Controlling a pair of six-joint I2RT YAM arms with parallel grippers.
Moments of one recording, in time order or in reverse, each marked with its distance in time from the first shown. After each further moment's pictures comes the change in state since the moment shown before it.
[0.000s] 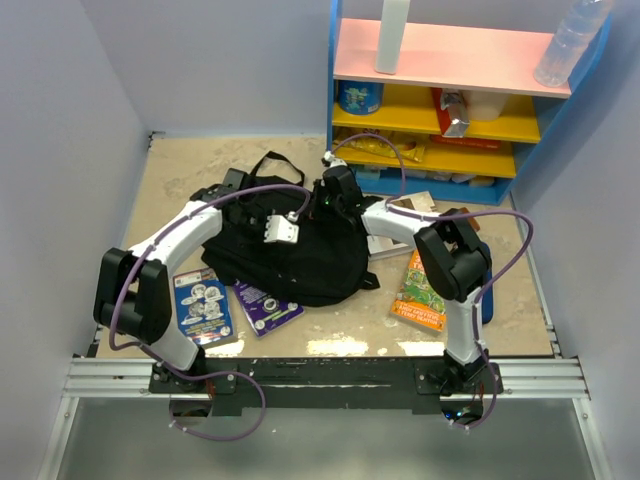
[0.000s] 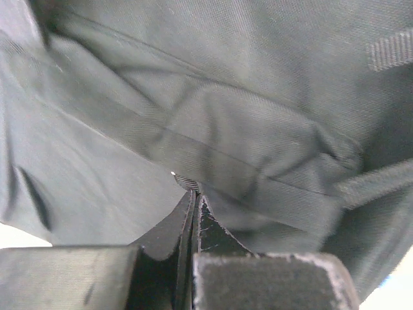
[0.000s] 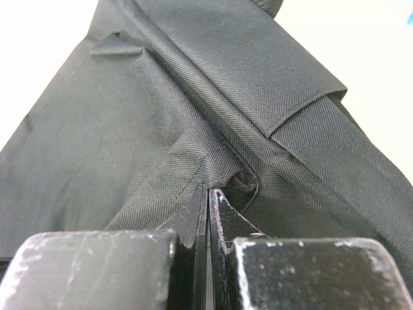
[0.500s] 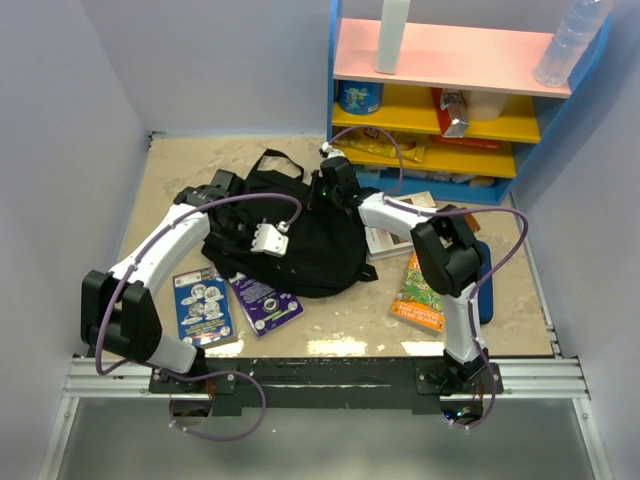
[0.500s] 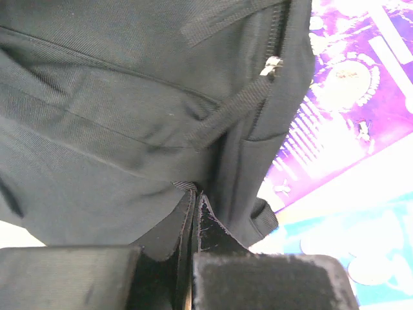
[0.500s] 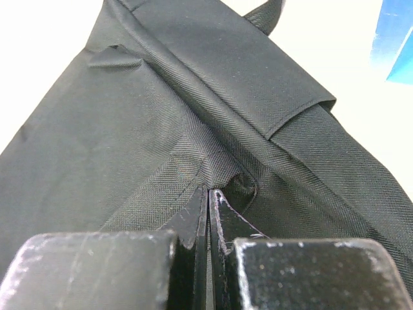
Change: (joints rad) left arm 0.021 -0.109 0.032 -0.264 0.007 0.113; right arm -0.018 0.054 0.114 -0.044 0.027 -0.039
